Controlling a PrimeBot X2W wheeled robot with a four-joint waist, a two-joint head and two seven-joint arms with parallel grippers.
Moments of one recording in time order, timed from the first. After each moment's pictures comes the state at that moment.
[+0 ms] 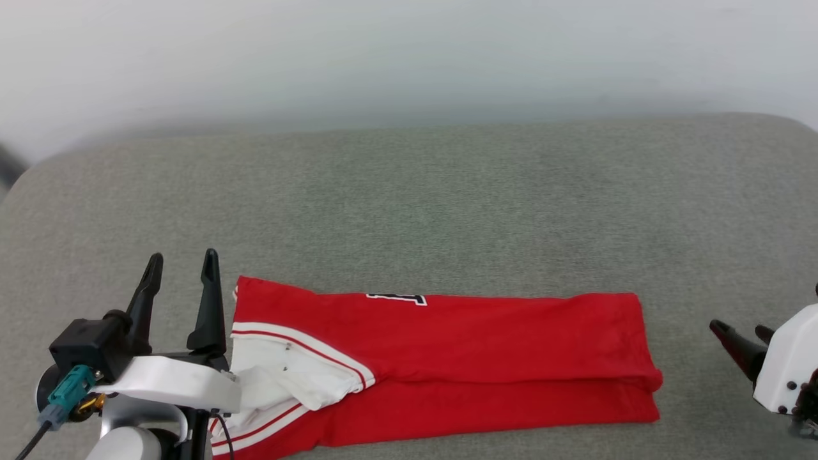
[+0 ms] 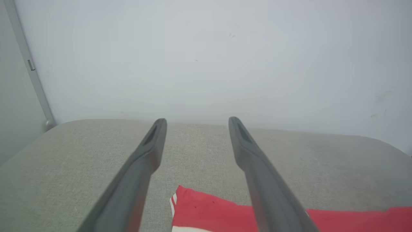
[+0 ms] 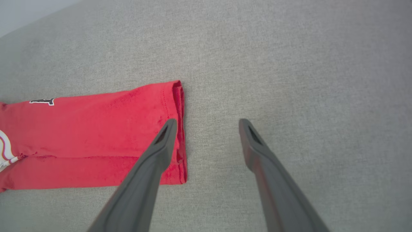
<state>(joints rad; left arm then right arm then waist) -0.08 0.45 -0.26 -0.10 -0.61 0.25 -0.18 -0.12 -0.19 -0.26 -0.09 0.40 0.13 0.92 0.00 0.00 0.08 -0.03</state>
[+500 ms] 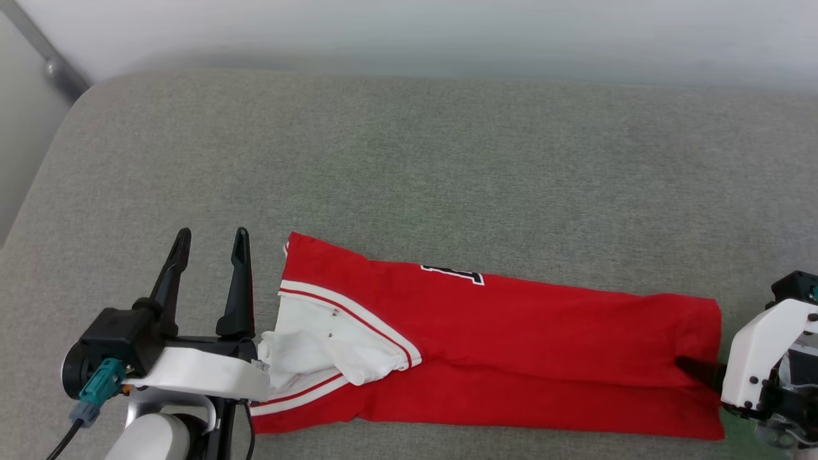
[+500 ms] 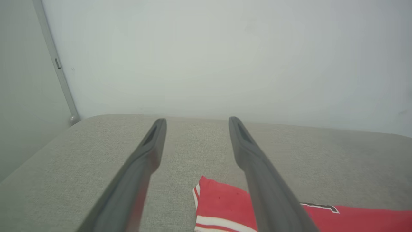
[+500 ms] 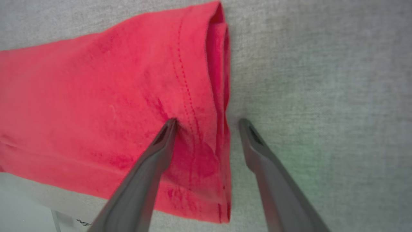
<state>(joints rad) -0.14 0.42 -0.32 -0.12 -0.54 0.25 -0.22 -0.22 -0.14 -0.27 0.18 0.39 0.13 1.05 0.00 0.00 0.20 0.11</state>
